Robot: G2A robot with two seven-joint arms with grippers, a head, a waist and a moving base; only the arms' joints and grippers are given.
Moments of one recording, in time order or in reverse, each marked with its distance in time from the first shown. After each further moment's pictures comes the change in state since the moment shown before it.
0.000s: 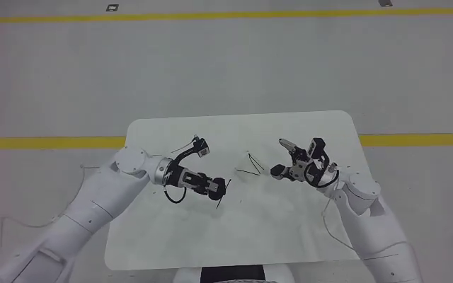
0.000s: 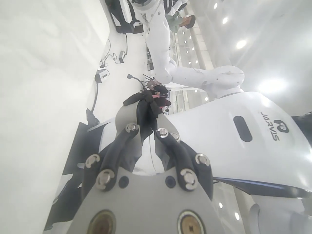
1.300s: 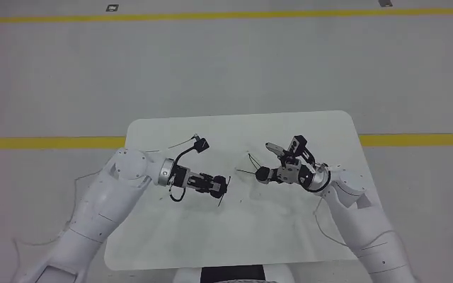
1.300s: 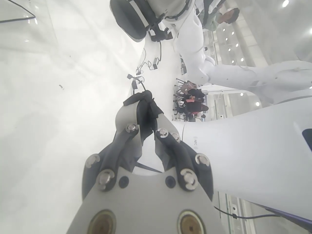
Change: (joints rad) left arm 0.144 -0.096 -0.246 -0.110 0.390 0.000 0.023; right arm 0.079 -0.004 -0.107 0.089 0.085 -0.134 0.190
